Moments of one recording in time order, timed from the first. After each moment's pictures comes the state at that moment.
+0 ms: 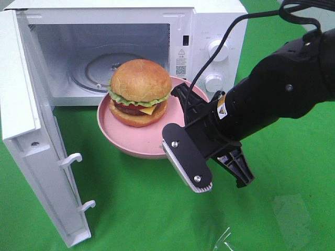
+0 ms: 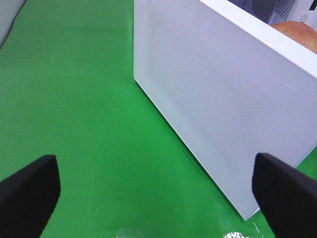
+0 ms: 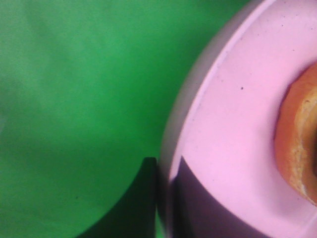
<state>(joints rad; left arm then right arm) 0.08 -0.01 -0.52 -0.22 1.07 0.16 0.73 1.65 -0.86 -0.06 0.28 -1.51</state>
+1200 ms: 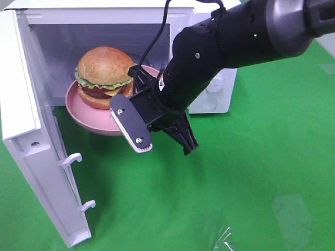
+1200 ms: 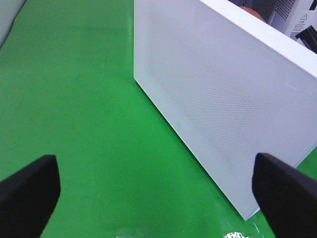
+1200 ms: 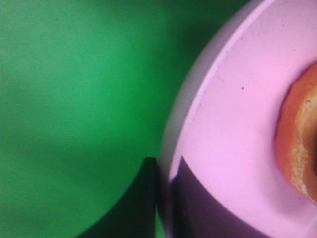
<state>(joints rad) 0.08 -0.01 -0.52 -0.22 1.07 0.16 0.76 1.93 -1.26 -0.06 0.40 -1.50</state>
